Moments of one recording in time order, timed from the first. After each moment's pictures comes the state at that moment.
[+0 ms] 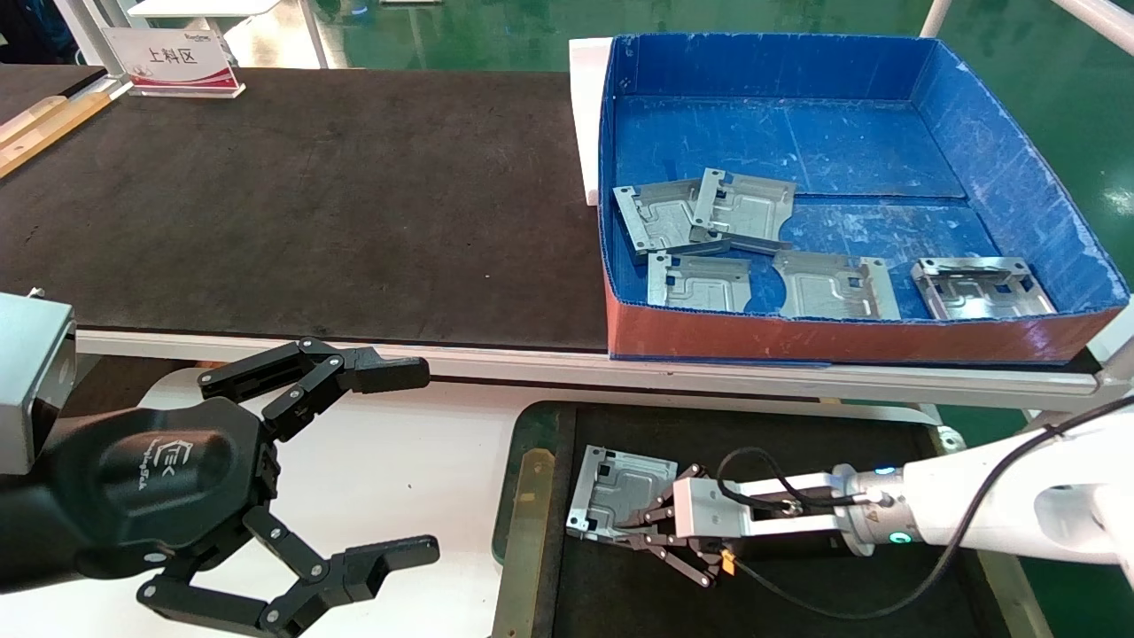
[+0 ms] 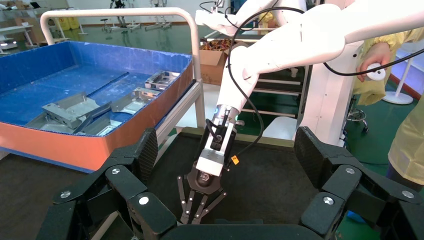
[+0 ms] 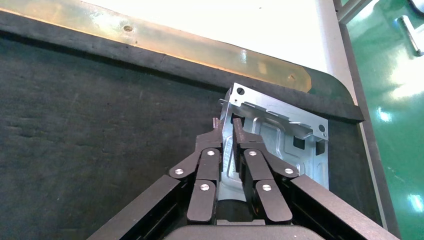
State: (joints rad) left arm -1.10 0.56 0.41 -1.25 0.63 1.43 -0.11; right arm 1.50 -1.19 -0.70 0.01 -1.33 -1.39 -0.84
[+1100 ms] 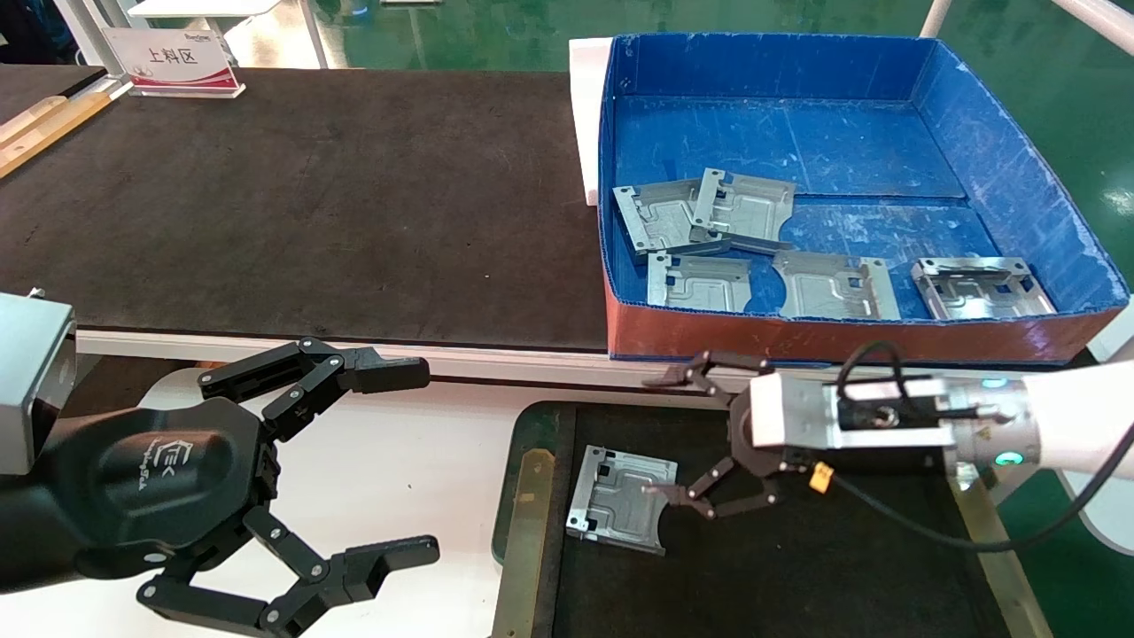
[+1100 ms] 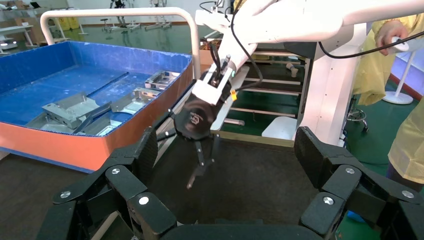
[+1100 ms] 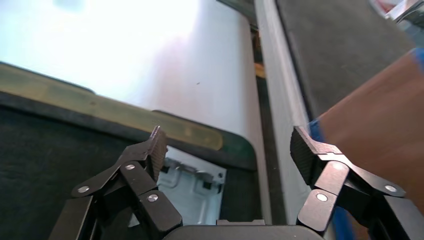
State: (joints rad) left arm -1.10 0.56 0.41 -1.25 0.63 1.43 -0.11; right arm 1.60 -1.05 -0.65 0.14 -1.20 -1.60 -0.80
